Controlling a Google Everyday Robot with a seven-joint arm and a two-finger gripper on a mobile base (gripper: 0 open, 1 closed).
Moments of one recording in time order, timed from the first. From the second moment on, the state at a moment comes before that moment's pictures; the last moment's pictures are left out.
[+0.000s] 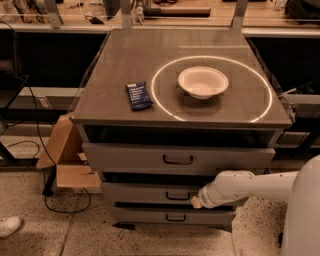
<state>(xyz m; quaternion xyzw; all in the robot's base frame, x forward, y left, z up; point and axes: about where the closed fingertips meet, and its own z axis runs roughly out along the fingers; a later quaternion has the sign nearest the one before) 0.519 -0.156 0.392 -0.22 0.95 0.14 0.14</state>
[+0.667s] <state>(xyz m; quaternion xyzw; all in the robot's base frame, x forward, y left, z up) 0.519 -0.144 0.394 -0.23 0.95 0.15 0.15</state>
